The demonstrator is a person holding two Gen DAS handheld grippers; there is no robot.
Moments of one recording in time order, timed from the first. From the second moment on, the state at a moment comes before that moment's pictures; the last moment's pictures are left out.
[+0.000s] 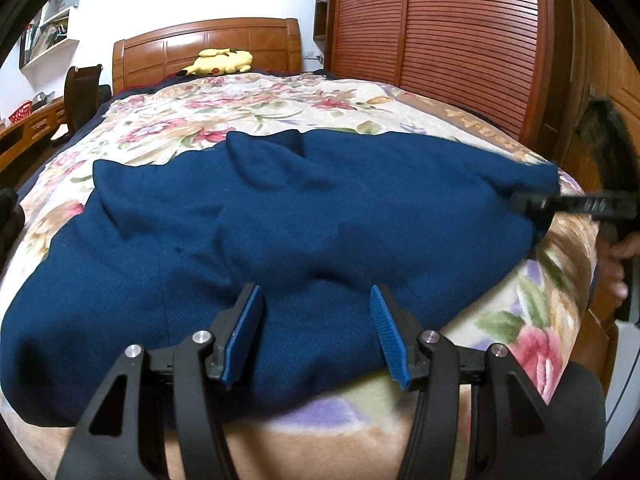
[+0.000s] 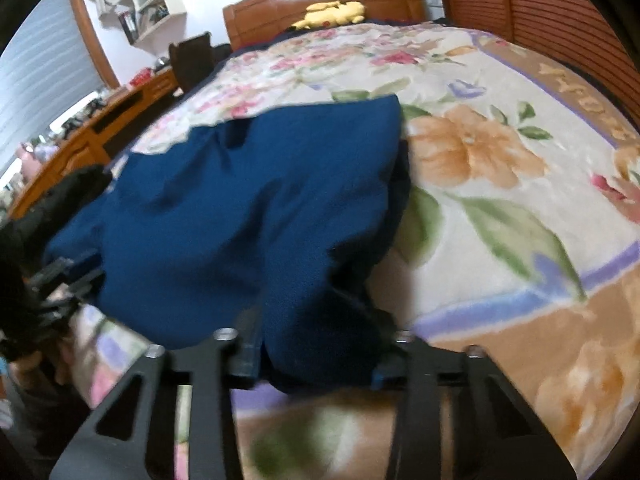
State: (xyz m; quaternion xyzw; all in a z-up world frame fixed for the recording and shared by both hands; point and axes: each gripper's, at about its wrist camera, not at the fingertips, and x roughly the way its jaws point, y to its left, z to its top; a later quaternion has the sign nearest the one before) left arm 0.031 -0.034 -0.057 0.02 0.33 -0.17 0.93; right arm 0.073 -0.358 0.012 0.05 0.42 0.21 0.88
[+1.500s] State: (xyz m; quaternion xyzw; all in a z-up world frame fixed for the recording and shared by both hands) left arm -0.056 0.181 -0.027 -0.08 0.25 -0.04 0.96; right arm 0.037 -0.014 0.069 -0.14 0.34 0.48 0.80
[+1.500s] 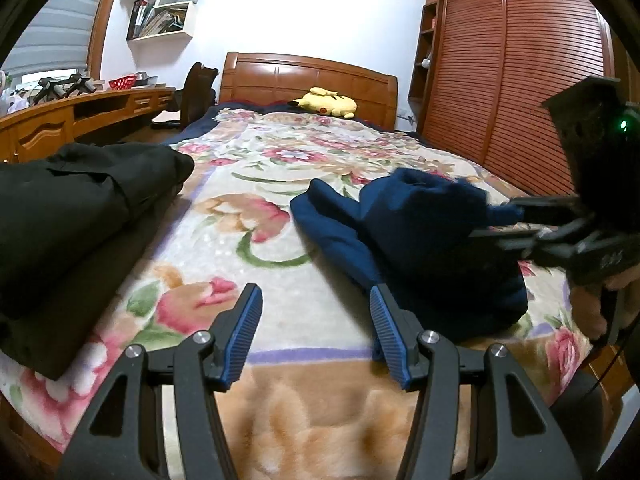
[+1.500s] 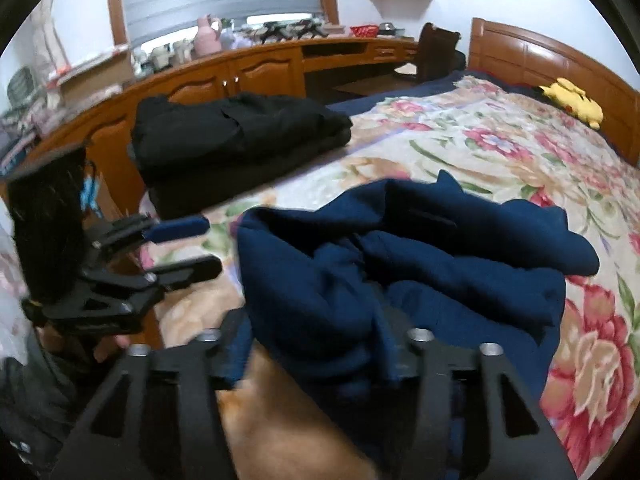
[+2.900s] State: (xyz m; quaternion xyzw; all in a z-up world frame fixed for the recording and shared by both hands) left arm -0.040 0.163 -0.025 -0.09 0.25 -0.04 0.96; right arm 0.176 -0.022 0.042 -0.21 0.36 0.34 0.84
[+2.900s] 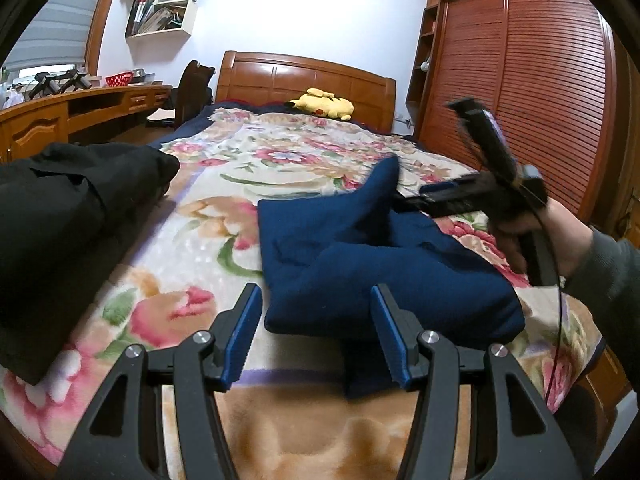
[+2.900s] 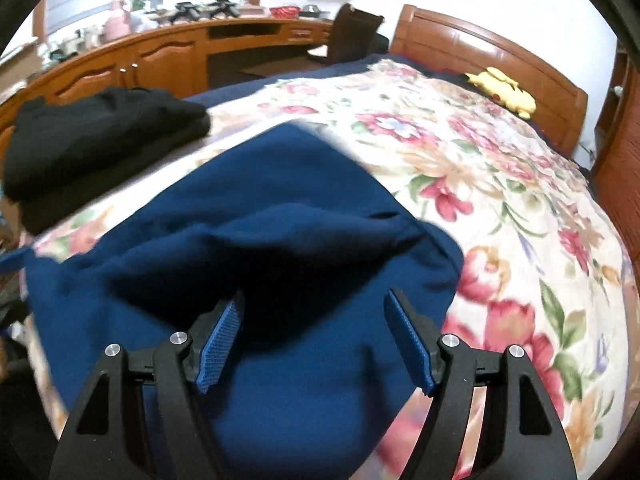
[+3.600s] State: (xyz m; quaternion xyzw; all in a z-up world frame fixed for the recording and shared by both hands) left arm -0.041 0.166 -0.030 -0.08 0.26 -0.05 0.96; right arm 0.223 -0.001 0.031 -0.21 0.38 0.34 0.84
